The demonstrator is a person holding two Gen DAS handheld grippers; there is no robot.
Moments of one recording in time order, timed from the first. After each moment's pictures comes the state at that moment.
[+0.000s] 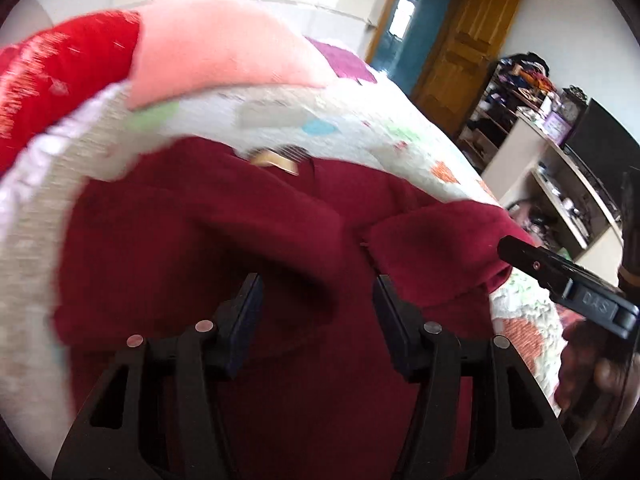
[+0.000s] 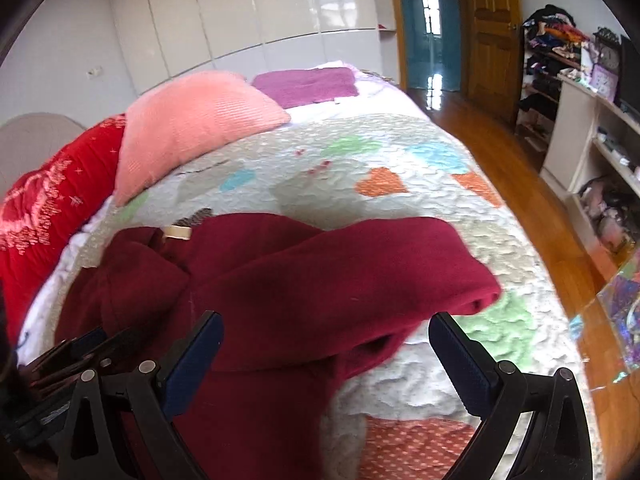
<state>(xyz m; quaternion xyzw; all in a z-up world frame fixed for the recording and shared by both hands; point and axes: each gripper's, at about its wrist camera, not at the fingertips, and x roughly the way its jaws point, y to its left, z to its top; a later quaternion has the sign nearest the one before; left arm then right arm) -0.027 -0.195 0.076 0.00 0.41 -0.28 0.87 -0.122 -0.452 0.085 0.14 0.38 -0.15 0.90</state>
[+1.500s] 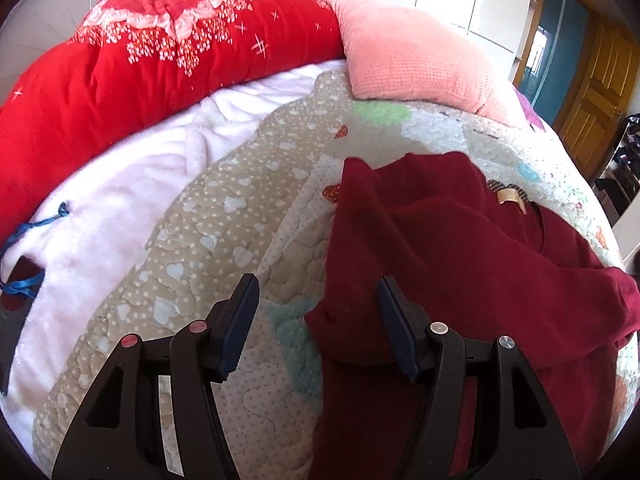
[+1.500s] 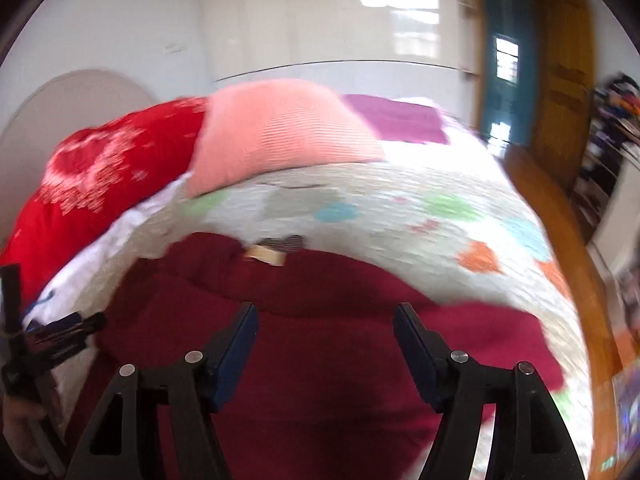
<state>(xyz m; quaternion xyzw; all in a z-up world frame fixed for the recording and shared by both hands) 0.010 -0.078 0.042 -0.03 0.43 -0.04 0.90 -0.061 -0.374 0.109 0.04 0.36 -0.02 0.93</state>
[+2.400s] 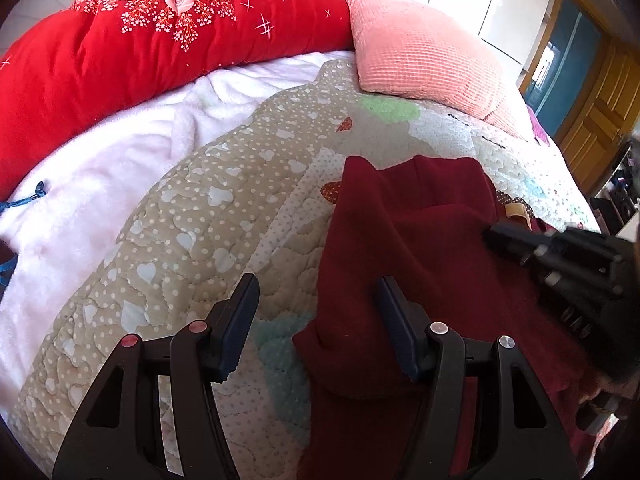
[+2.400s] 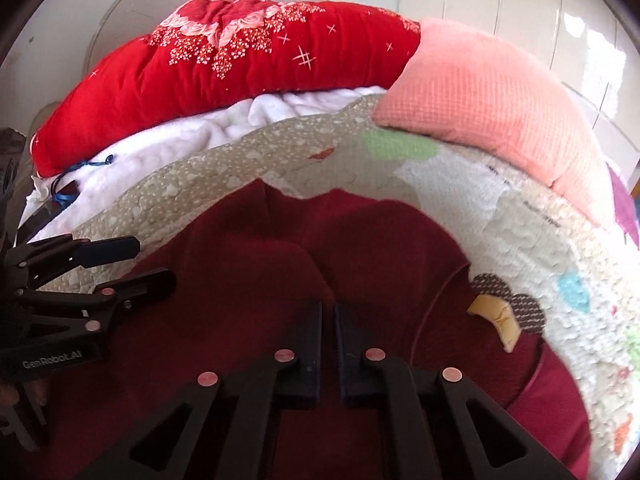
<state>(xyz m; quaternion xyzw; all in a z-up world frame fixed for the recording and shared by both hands) 0.029 -0.078 0.030 -0.07 0.44 -0.05 0.89 0.066 -0.247 0.038 -0.12 0.42 0.21 0.88</state>
